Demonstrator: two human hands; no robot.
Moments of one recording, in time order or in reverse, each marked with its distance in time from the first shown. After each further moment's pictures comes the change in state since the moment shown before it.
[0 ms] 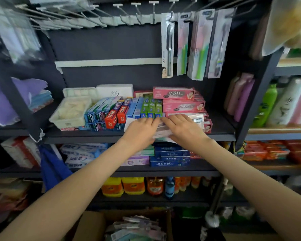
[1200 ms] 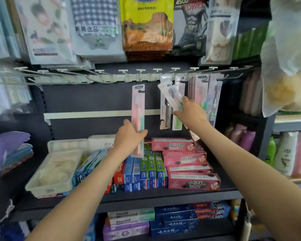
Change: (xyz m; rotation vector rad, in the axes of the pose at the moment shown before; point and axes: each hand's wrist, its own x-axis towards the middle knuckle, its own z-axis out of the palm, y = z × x) left_hand 0.117 -0.122 -0.040 -0.852 0.192 -0.635; right_hand 0.187 0.115 -0.070 0.068 0.097 0.788
